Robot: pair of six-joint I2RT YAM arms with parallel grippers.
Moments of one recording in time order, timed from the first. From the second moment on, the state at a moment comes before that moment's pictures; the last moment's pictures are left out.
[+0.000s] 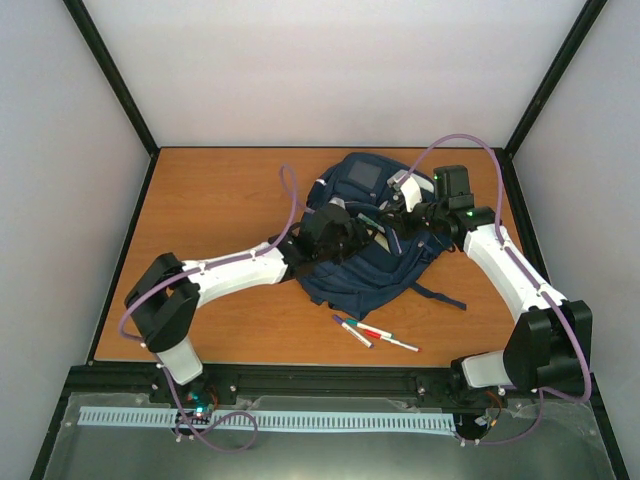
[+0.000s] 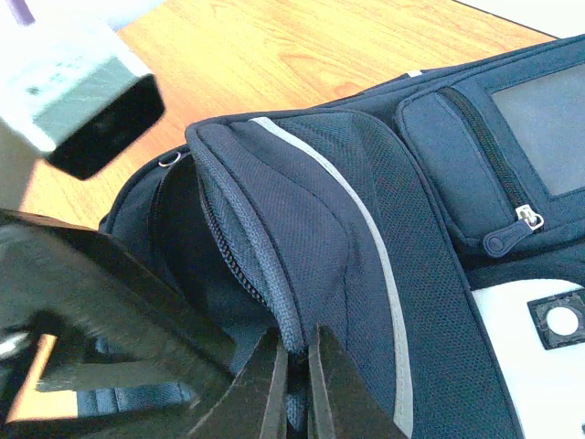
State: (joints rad) left arm -0.89 1.70 1.17 0.00 -0.03 -1.32; right arm 0.22 1.38 1.10 -0.48 -0.66 -0.29
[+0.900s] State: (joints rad) left arm -1.24 1.57 1.00 -0.30 0.11 -0.22; right arm 0.22 1.39 1.10 -0.48 -0.67 -0.29
